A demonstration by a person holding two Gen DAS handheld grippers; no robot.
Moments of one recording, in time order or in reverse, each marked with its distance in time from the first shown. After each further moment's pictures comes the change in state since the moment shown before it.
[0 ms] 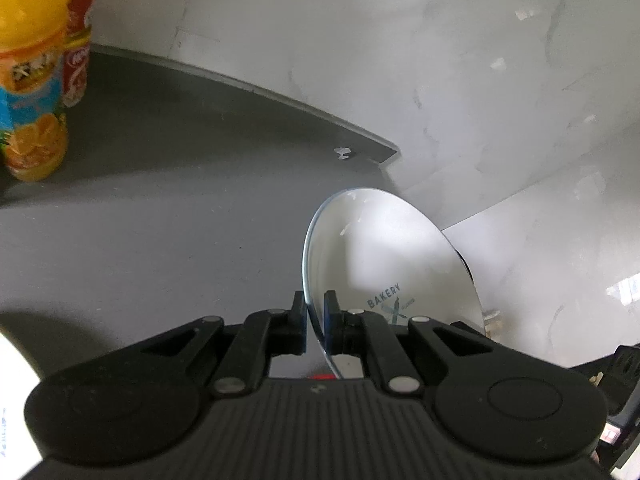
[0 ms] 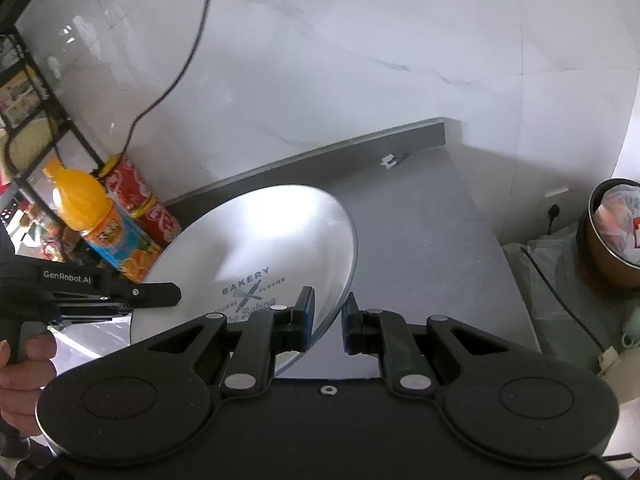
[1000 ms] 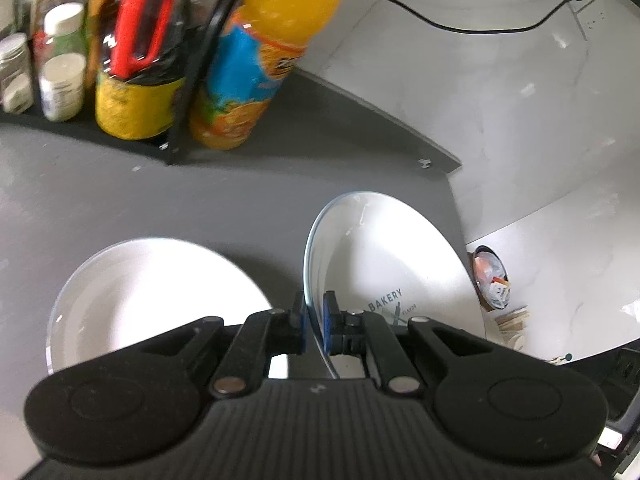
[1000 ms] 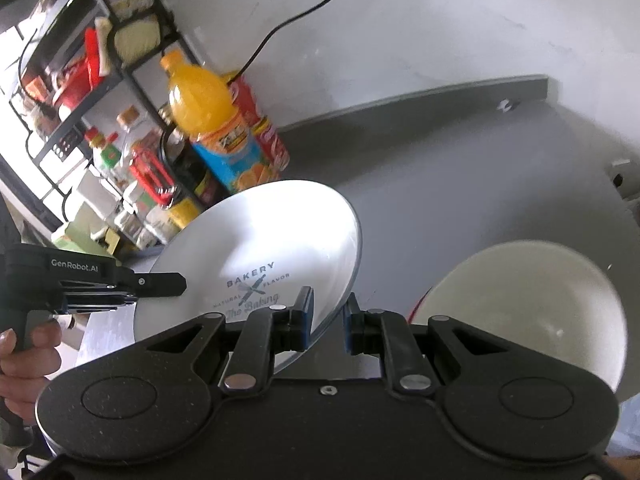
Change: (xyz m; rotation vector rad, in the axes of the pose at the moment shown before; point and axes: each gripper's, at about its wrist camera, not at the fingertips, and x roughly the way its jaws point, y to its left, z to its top) left arm -0.127 0.142 -0.056 -0.065 -0.042 0.084; right arm 0.004 0.149 -0.091 -0.058 0.067 0.104
